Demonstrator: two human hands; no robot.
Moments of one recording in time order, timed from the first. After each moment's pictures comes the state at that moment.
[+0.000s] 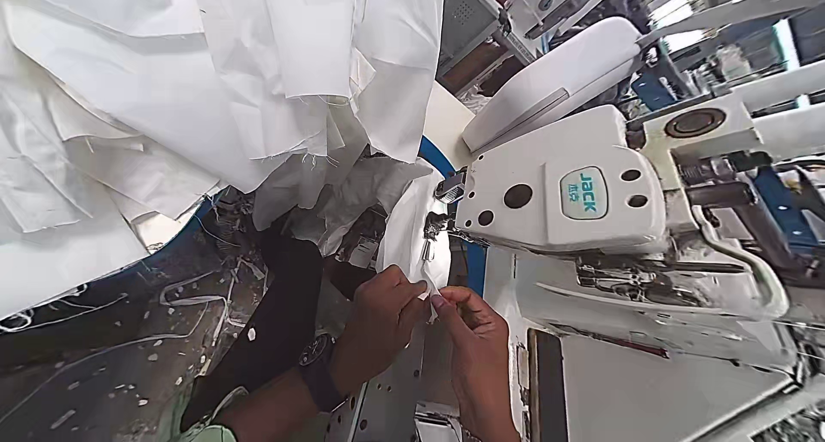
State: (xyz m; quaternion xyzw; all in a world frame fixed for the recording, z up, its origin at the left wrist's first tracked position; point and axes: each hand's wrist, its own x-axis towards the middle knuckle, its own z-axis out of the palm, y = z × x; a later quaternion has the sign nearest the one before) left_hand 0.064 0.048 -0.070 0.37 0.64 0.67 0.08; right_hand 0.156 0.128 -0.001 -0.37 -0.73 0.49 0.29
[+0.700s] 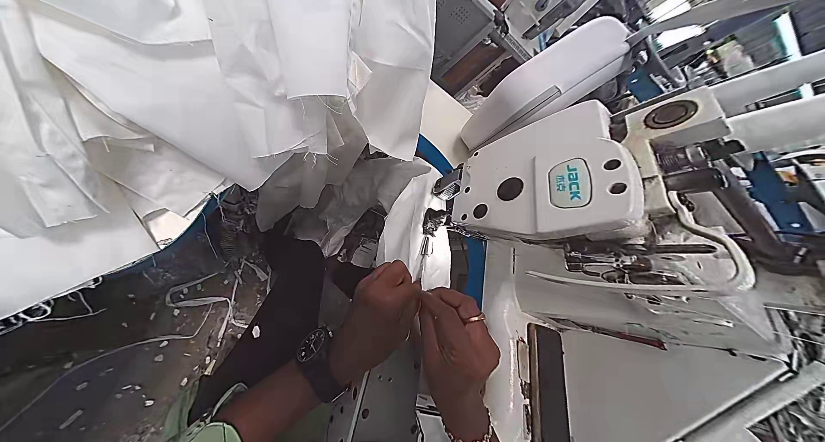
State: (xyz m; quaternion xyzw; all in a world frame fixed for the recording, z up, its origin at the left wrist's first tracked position) left_hand 0.060 0.046 -0.070 0.42 0.65 0.64 0.01; right_hand 0.159 0.117 -0.021 -0.17 -0.92 0.03 0.35
